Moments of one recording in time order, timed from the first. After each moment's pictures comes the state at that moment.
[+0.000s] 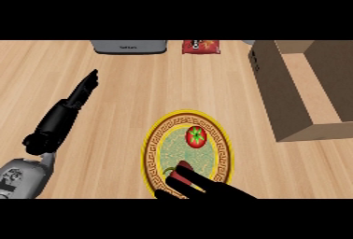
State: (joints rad) left arm -0.23 0.49 -0.24 -1.51 0.12 0.04 -0.11; right arm -0.43 -0.50 0.85 -2.15 0.79 0.59 0.13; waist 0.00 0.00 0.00
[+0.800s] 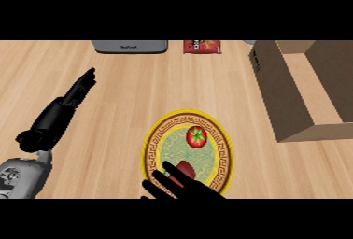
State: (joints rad) left arm -0.23 0.43 -0.14 -1.51 0.06 -0.07 -0.09; right arm -0.35 -0.30 0.93 -1.99 1.11 0.57 0.11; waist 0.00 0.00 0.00
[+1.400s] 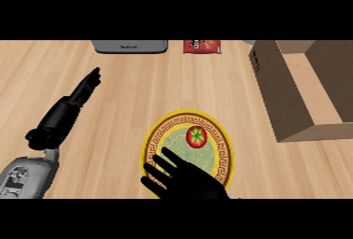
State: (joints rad) left arm -0.24 0.36 -0.10 -1.51 -0.01 -0.11 -0.08; right arm -0.34 -0.21 0.87 -1.80 1.24 0.51 -0.01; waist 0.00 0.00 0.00
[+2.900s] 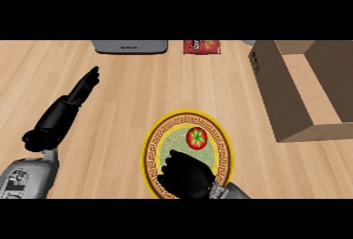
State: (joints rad) left arm -0.23 0.27 -0.01 -1.56 -0.11 -0.20 -0.04; right arm -0.31 -0.09 0.78 -1.46 1.47 0.16 -0.31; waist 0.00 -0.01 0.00
